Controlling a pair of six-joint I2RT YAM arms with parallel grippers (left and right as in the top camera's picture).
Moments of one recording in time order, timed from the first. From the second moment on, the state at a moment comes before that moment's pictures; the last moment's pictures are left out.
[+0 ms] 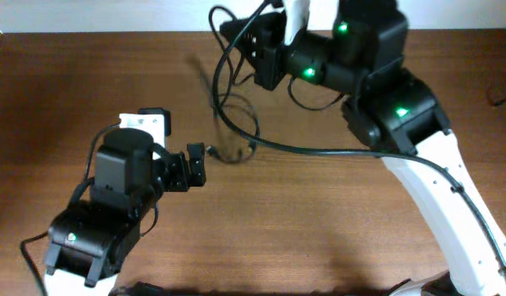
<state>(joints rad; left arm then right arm) -0.29 0.97 1.22 -0.96 -0.05 -0.29 0.54 1.63 1.99 -0.43 -0.54 0.23</state>
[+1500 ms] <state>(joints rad) -0.29 1.24 1.22 -0.56 0.29 -0.12 0.51 1.63 2.07 -0.19 -0.68 0.89</state>
